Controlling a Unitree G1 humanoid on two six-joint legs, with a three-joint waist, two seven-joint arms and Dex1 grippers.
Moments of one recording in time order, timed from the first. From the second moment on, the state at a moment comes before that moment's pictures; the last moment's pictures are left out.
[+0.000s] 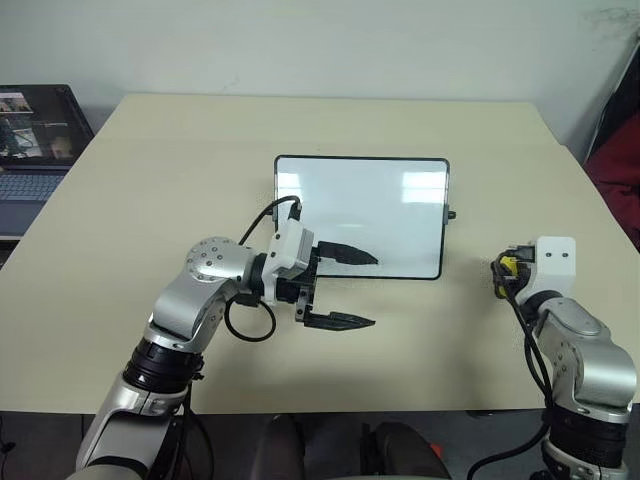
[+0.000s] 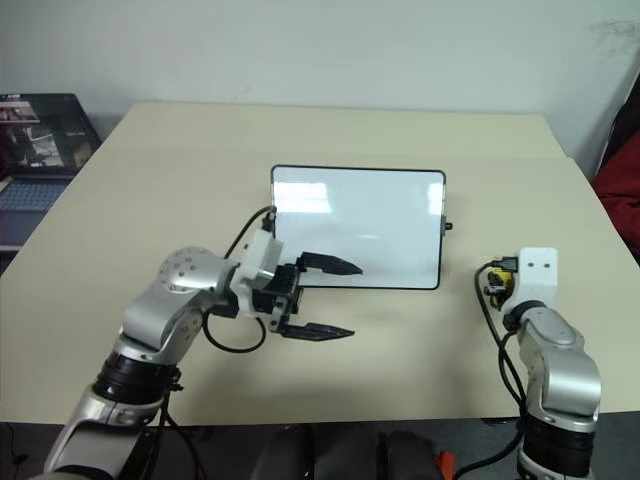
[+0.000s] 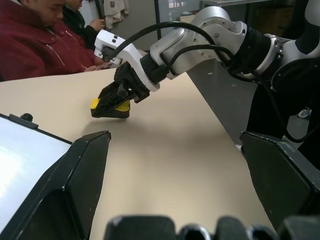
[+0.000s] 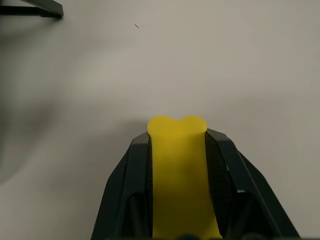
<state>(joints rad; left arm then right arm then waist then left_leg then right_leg) -0.51 0.55 -0.20 -0.18 -0.48 0.27 -1.29 -0.20 -0.25 -0.33 -0.43 0.07 1.00 0.19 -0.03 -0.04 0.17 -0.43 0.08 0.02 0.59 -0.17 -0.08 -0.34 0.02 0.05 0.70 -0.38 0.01</state>
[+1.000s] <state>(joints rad) -0.28 0.49 0.05 -0.29 -0.45 0.32 -0.79 -0.11 -0.21 -0.17 -0.60 0.14 0.70 0.17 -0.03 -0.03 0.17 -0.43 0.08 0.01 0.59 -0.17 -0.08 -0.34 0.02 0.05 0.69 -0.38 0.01</state>
